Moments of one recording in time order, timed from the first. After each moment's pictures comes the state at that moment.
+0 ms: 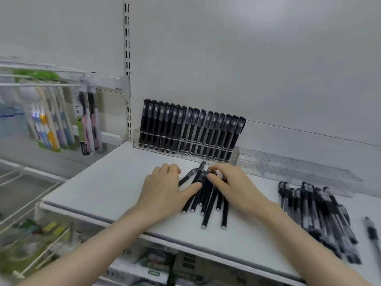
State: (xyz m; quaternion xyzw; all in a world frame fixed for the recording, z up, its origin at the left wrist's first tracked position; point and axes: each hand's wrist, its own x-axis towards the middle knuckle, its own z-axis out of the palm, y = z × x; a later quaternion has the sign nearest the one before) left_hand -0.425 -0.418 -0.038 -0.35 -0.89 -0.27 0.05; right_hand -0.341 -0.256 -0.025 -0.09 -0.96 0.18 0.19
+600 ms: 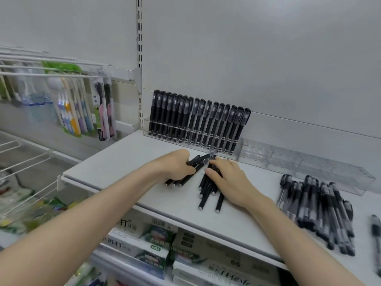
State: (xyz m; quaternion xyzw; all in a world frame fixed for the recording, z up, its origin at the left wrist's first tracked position) left_hand -0.433 -0.397 -0.005 -0.36 -0.89 -0.24 -0.14; right_hand -0.337 -0.256 -0.039 -0.11 -0.97 0.18 0.12
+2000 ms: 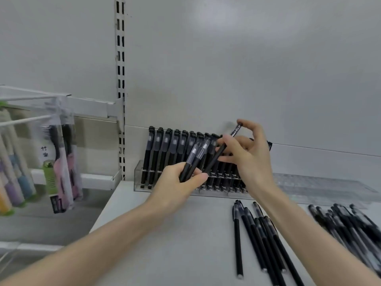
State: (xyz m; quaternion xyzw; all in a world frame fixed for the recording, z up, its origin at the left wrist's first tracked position) left_hand -0.561 -0.401 -0.009 -0.44 -0.63 -0.61 -0.20; right_hand -0.454 -0.291 0.042 -0.14 -0.70 0.50 0.50
